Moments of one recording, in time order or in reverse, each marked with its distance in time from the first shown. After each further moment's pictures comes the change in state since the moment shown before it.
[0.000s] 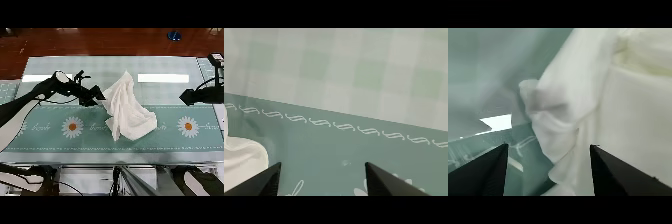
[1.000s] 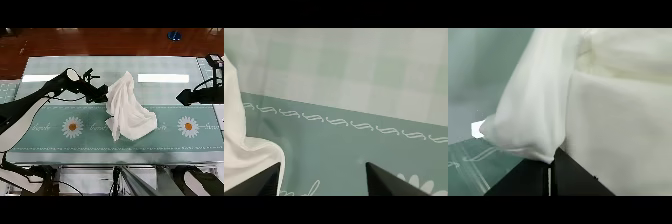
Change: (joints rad) left arm -0.081 -0.038 0.114 0.053 -0.014 -0.047; right arm -0.012 -0.032 -0.019 0.058 -0.001 0.001
